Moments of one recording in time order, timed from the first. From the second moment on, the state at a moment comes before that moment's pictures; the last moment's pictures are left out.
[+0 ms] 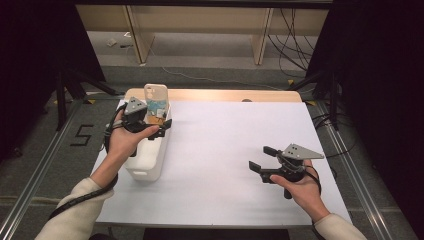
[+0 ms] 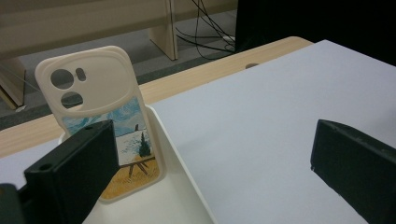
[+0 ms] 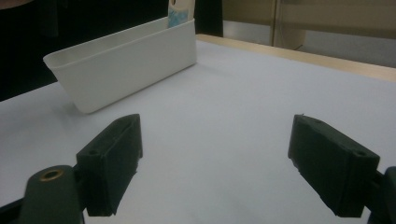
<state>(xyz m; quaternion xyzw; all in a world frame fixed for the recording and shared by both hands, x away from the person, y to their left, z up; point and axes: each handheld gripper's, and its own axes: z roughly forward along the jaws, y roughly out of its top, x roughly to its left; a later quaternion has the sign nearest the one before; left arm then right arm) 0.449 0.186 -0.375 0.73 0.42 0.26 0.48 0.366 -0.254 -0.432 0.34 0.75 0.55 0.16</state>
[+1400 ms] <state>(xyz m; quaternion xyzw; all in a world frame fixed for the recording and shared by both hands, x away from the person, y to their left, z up) 0.405 0.181 -0.398 0.73 0.39 0.24 0.51 0.366 -0.255 -0.431 0.34 0.75 0.55 0.16</state>
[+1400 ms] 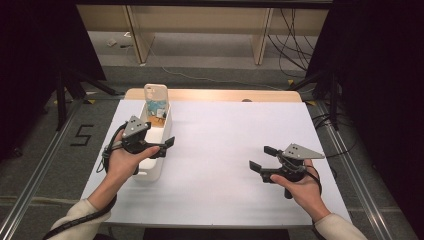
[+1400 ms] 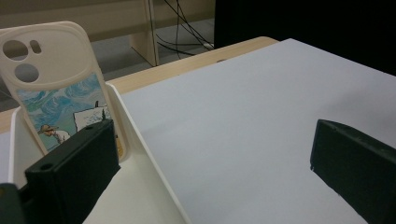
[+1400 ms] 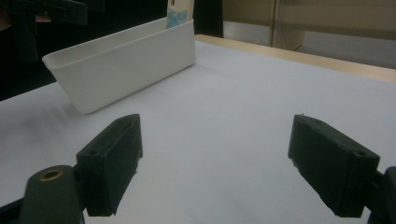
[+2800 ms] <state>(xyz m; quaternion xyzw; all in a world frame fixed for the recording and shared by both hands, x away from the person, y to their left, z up) 0.372 0.177 -0.423 0.74 0.37 0.23 0.51 0.367 -0.254 -0.432 0.33 0.75 0.55 0.16</state>
